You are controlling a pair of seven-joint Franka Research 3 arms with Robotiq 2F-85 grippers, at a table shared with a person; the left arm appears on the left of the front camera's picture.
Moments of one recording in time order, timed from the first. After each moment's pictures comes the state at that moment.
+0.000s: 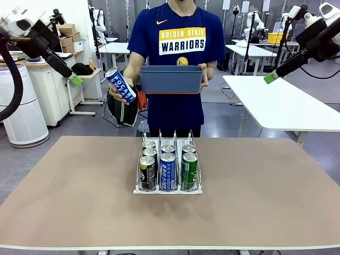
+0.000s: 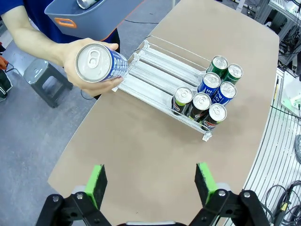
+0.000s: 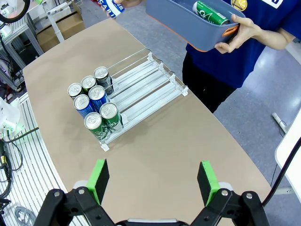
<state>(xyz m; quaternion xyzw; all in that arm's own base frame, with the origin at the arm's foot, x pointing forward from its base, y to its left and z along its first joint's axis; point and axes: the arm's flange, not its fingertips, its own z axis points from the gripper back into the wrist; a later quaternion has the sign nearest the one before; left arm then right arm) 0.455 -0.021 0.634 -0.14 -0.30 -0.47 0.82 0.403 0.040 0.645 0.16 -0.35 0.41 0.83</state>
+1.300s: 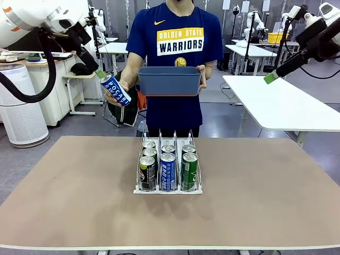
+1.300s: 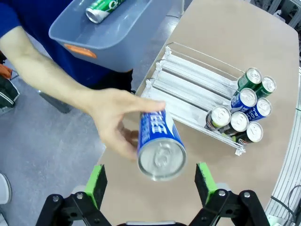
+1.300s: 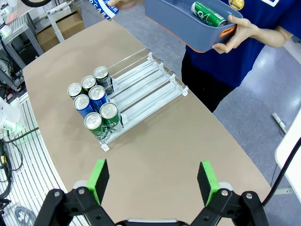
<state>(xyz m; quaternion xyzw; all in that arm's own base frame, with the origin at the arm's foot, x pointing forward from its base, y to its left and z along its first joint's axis) 0.574 -0.074 0.635 -0.10 -0.28 -0.51 0.81 0.403 0.040 0.645 0.16 -0.35 0.41 0.83</state>
